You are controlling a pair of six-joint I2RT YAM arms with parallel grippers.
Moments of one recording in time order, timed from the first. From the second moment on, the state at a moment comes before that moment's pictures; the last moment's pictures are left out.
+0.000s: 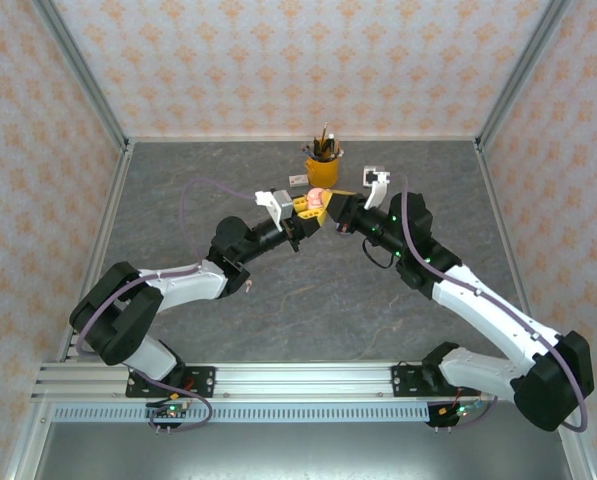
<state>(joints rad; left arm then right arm) -0.63 1.53 0.69 1.10 0.38 -0.20 0.60 1.09 0.84 0.14 -0.23 0.61</state>
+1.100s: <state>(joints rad) -0.63 1.53 0.69 1.09 0.36 -0.20 0.60 1.10 0.88 0.07 -0.25 0.59</state>
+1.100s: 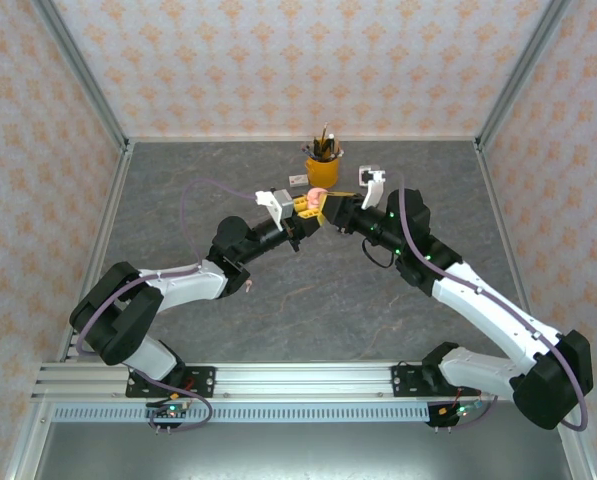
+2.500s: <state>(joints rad) -0.56 1.43 0.51 1.12 0.09 -0.18 0.59 1.77 1.22 -0.49 0.05 0.86</state>
